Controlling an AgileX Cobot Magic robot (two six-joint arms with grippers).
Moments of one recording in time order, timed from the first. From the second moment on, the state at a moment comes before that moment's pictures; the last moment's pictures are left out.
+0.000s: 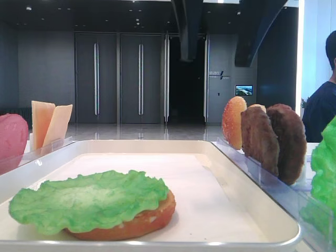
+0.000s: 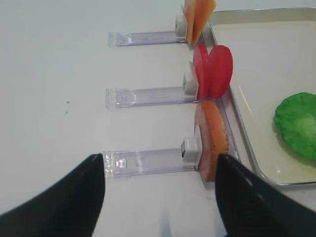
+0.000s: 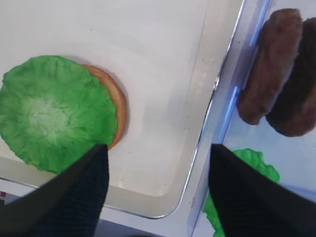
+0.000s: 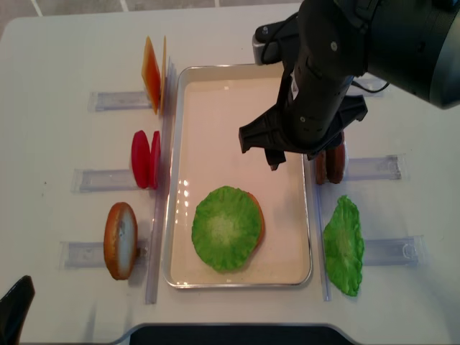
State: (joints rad) left arm 0.05 -0.01 -0.47 -0.07 1.11 0.09; right arm 0.77 1.69 -1.39 0.01 1.18 0.48
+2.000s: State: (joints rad) left arm 0.05 -0.01 -0.47 -0.07 1.11 0.09; right arm -0.01 0.66 -0.78 0.05 1.23 0.02
